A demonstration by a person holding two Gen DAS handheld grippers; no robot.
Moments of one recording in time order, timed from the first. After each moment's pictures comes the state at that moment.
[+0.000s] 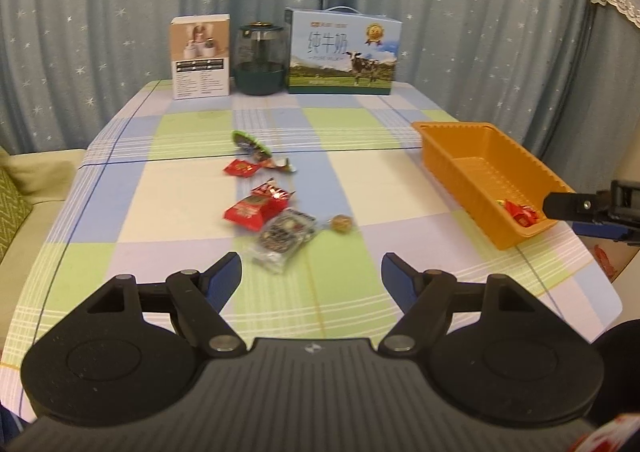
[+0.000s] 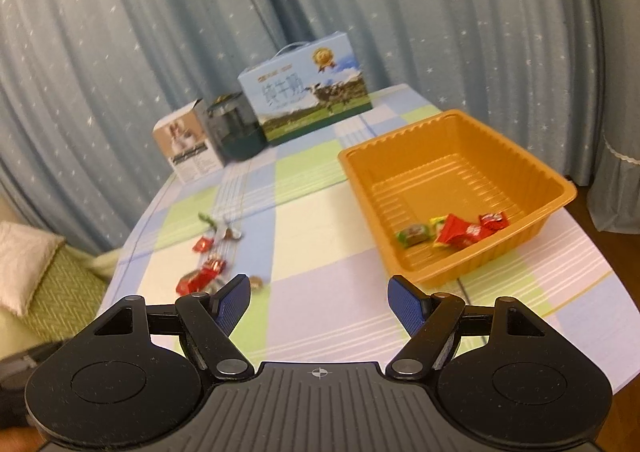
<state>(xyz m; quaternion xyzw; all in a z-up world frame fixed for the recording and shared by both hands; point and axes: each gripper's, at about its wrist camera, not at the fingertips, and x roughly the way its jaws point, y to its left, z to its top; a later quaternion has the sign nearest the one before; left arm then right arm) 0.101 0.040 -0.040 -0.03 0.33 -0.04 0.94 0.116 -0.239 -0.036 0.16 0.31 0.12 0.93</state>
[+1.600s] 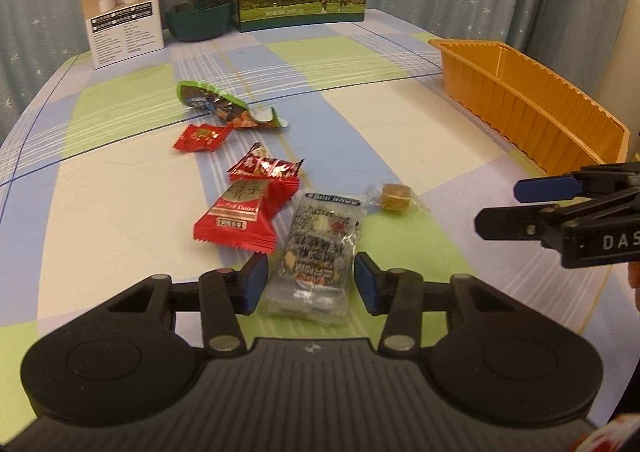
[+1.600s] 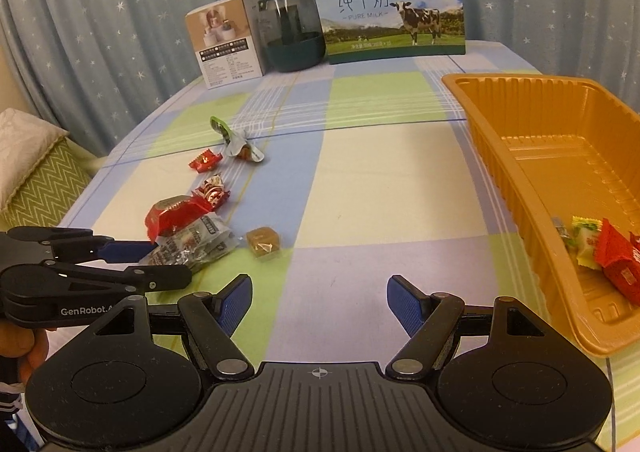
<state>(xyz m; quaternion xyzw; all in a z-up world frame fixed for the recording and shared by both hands) 0.238 0.070 -0.136 0.04 0.40 -0.14 0.91 0.233 -0.151 -0.143 0.06 0.37 0.19 0.91</state>
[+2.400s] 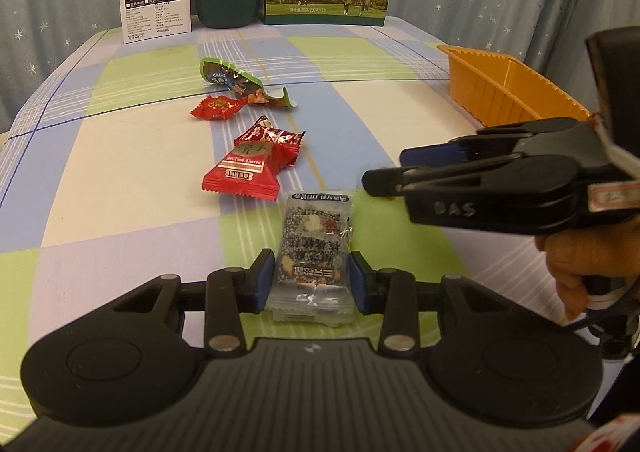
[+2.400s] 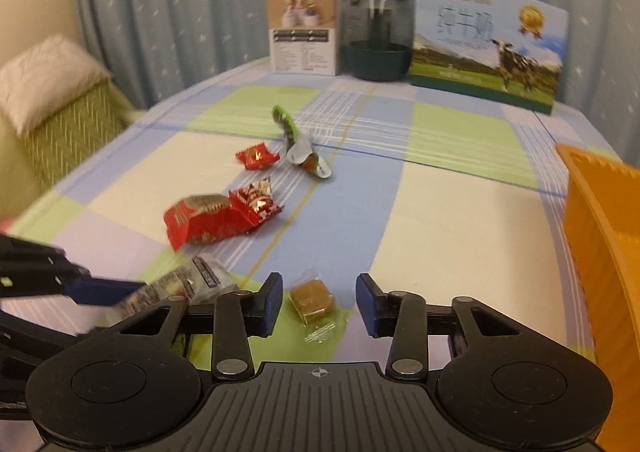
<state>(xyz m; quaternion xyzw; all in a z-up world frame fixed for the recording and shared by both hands) 0.203 0.070 -0.137 0.00 0.39 -0.11 0.91 0.269 -0.084 -0.163 -0.08 0.33 0.27 0.90</state>
